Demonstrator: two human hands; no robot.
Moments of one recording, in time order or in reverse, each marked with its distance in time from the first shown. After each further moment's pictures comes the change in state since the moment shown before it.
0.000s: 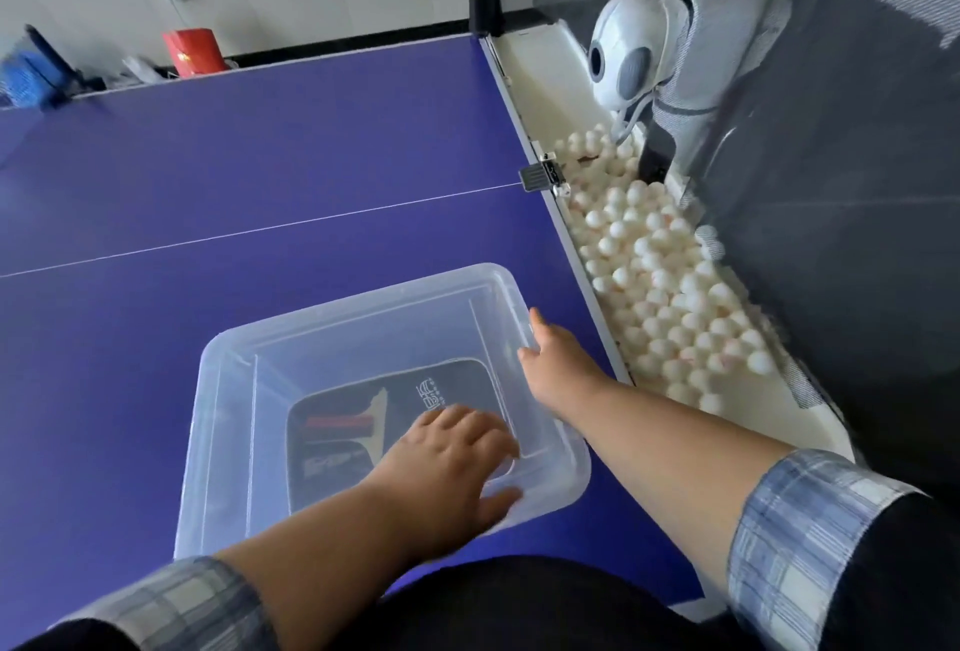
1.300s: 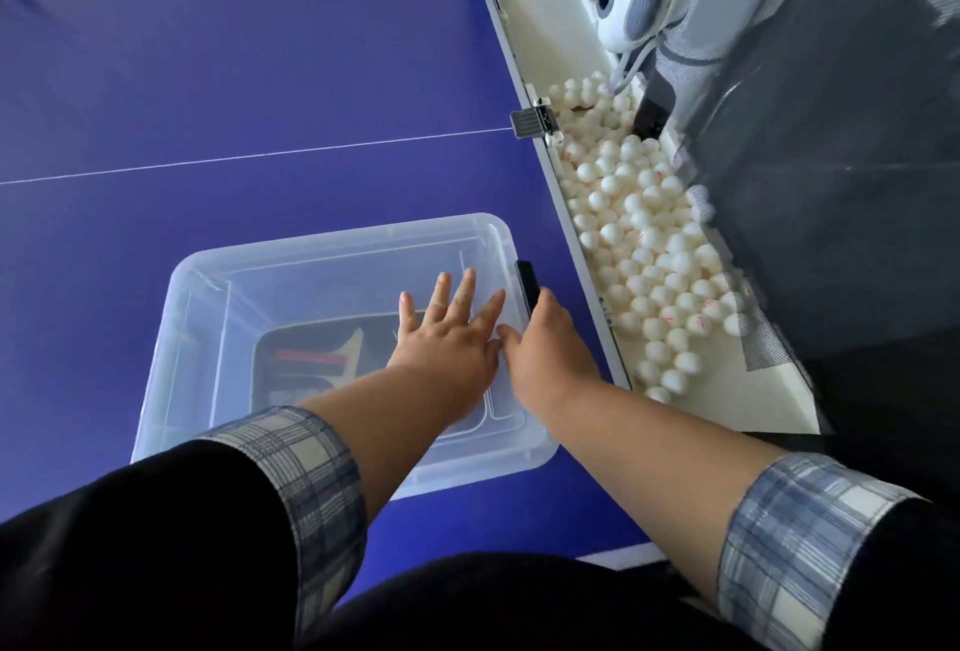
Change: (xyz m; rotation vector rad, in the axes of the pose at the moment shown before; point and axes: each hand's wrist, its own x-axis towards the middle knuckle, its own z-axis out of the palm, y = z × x) left_hand 0.067 -0.020 0.046 0.073 -0.241 -0.423; right_hand -0.044 -0.001 0.020 -0.075 0.198 0.052
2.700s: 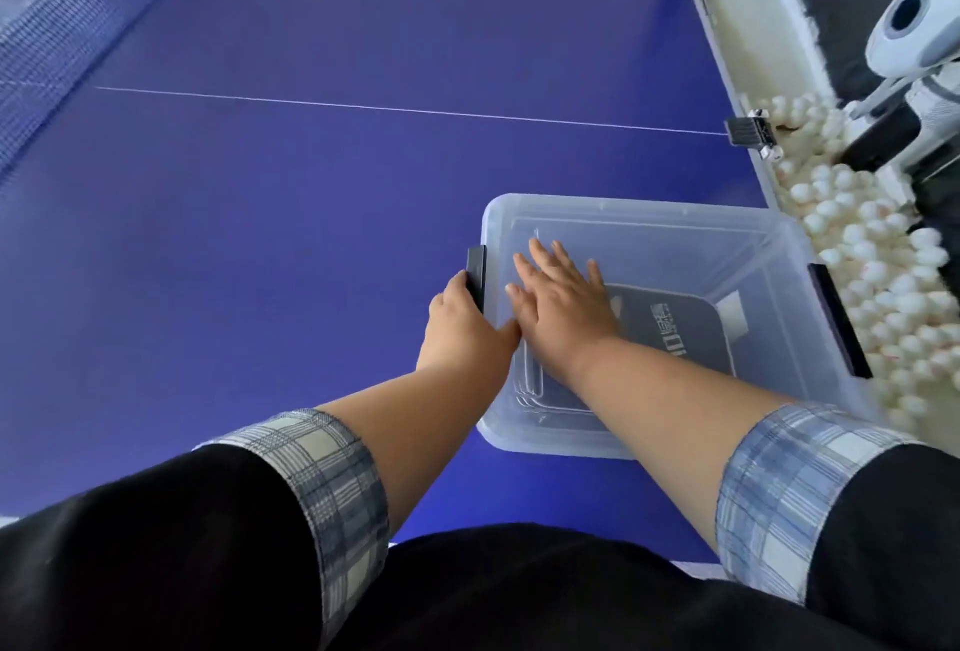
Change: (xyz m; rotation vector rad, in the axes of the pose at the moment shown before) left_hand -0.155 -0.241 0.003 -1.042 0.254 -0.673; right_hand -0.054 -0.206 0.185 -0.447 -0.095 -0.587
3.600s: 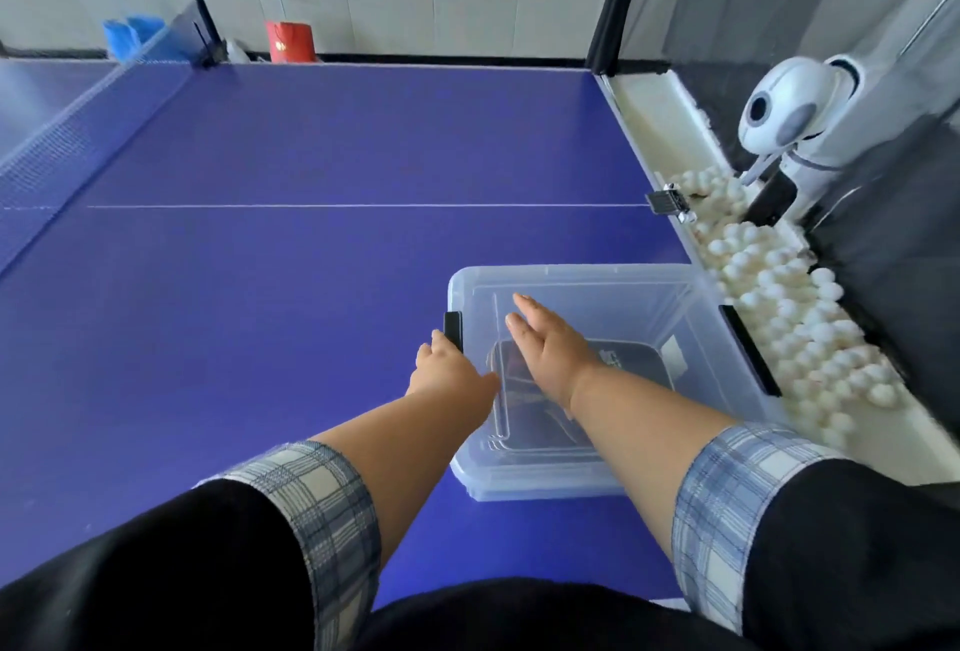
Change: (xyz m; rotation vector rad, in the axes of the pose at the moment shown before) left_hand -0.009 0.040 -0.014 0.341 -0.142 -0.041; right_hand -0.022 0.012 -0.042 0.522 0.037 0.163
